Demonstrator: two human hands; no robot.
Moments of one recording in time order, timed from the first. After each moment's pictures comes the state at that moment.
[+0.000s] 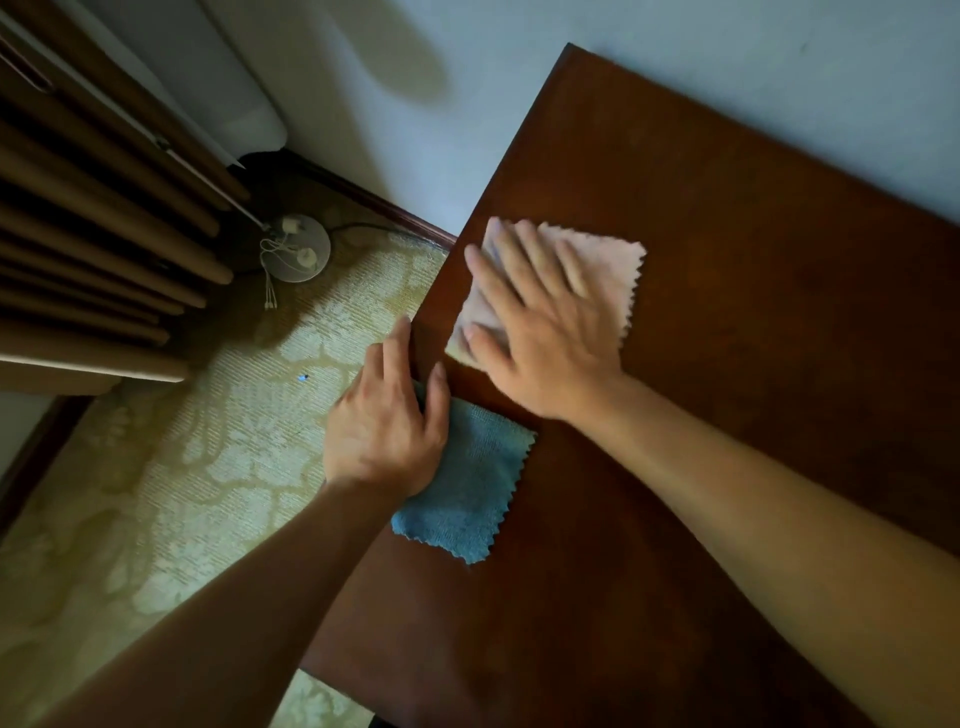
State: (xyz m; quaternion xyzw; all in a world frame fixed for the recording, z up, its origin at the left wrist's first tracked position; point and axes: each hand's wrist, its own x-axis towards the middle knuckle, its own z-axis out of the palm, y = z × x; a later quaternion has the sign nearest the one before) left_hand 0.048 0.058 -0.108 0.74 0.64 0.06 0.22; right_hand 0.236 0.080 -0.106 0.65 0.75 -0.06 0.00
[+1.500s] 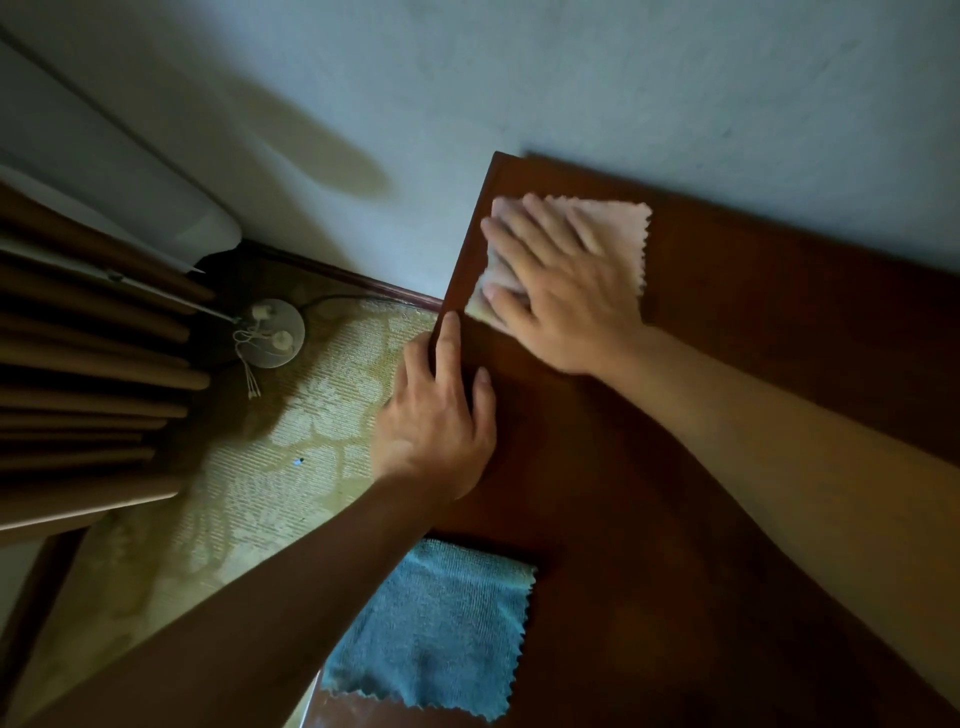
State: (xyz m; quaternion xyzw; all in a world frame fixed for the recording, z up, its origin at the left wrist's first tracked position) left_hand 0.130 0.156 -0.112 0.80 0.56 0.04 0.22; right_hand 0.314 0.183 -0.100 0.70 0.72 -0.04 0.00
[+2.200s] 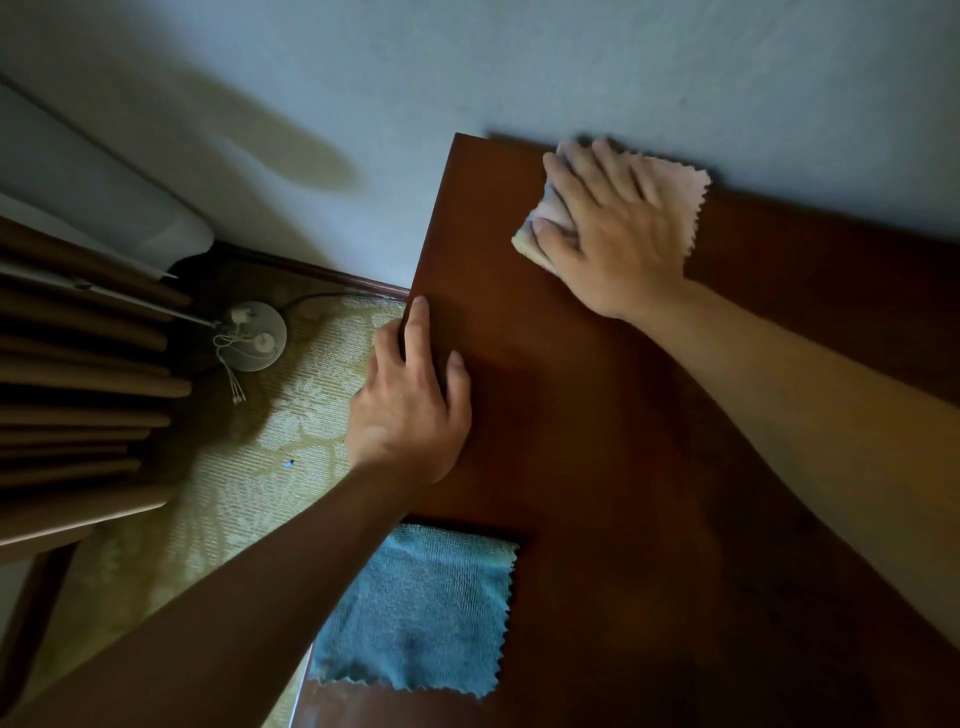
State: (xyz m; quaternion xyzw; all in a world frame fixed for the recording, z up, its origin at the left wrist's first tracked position) left_hand 0.130 0.156 -0.111 0.80 0.56 0.05 0.21; right_hand 0.373 0.175 -0.100 0.79 0.61 -0.06 0.00
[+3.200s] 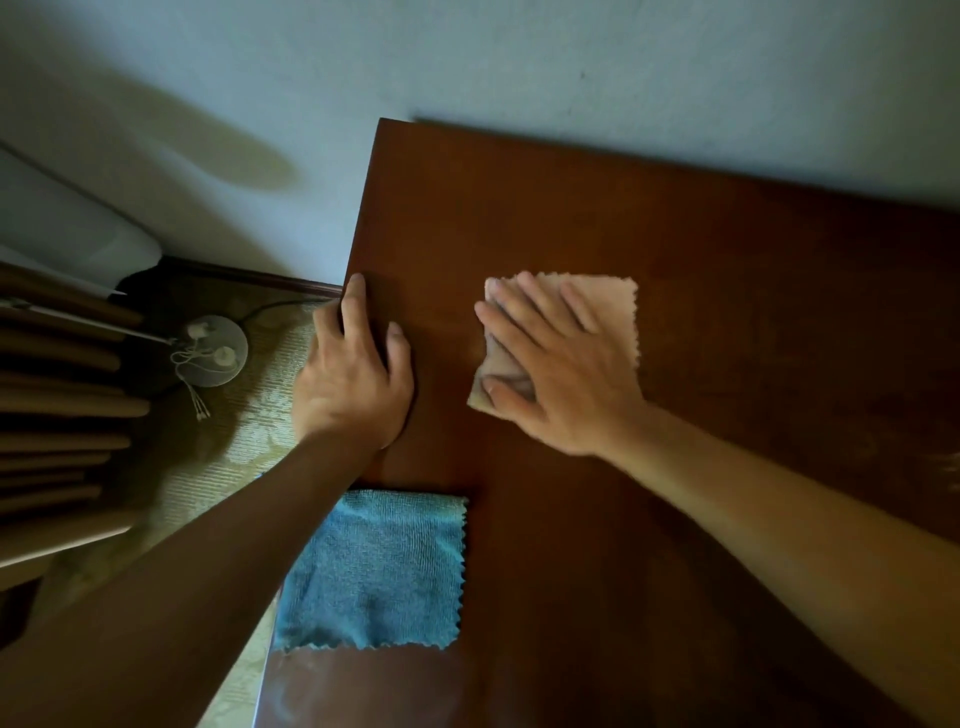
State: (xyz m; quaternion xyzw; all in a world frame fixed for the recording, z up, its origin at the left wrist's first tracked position) left_hand 0.132 0.155 -0.107 0.80 0.56 0.05 0.20; right_hand 0.318 0.038 -0.104 0.72 0.69 -0.08 0.01
